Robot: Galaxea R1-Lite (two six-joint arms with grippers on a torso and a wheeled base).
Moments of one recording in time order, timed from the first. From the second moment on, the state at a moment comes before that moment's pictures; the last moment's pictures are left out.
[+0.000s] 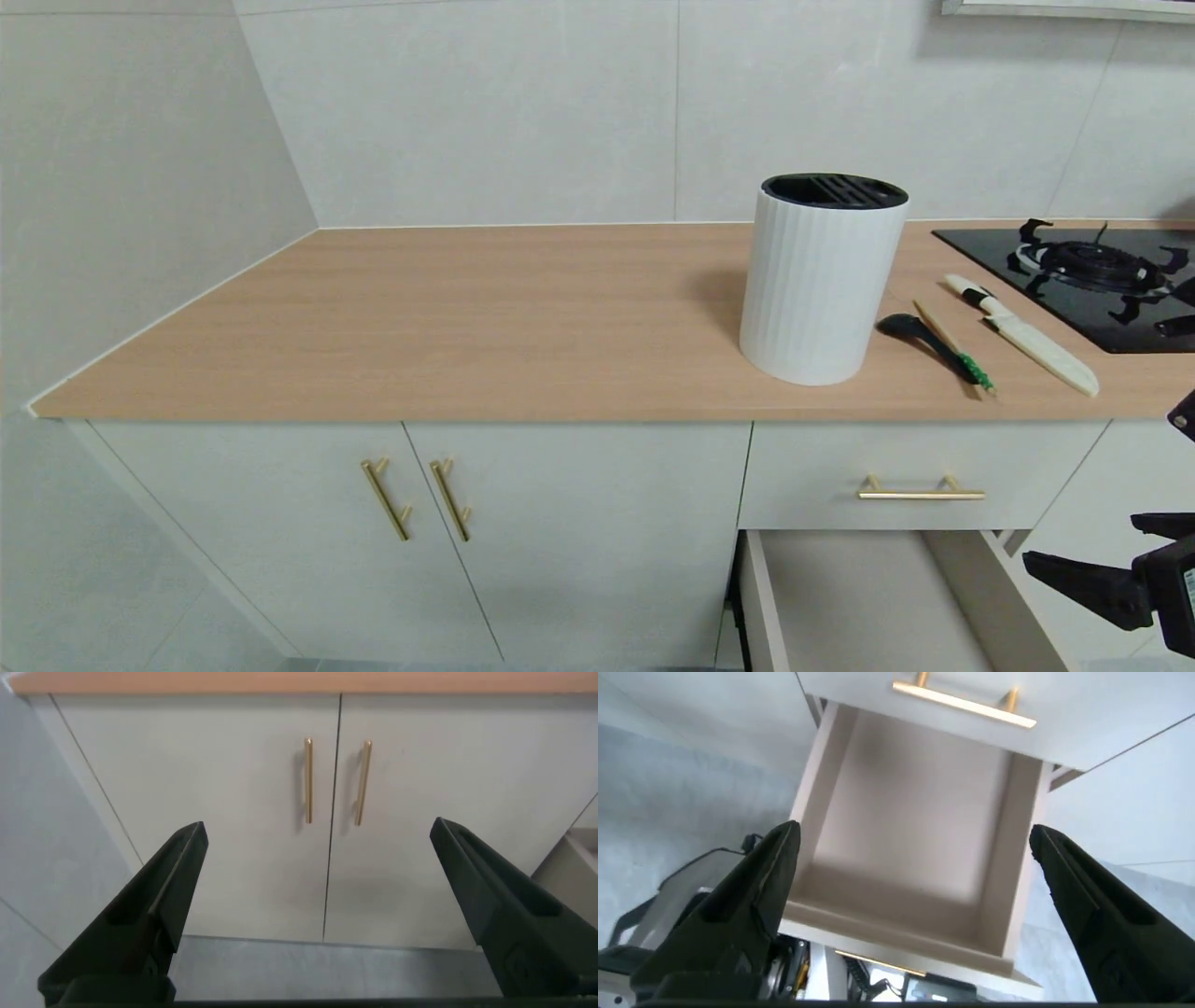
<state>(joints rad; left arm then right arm) 0.00 0.00 0.00 0.00 0.04 0.00 0.40 1.07 -0.65 0.22 -0.20 0.04</state>
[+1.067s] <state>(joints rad) 0.01 0.00 0.00 0.00 0.04 0.00 0.19 1.61 -1.19 0.33 -0.22 0.30</state>
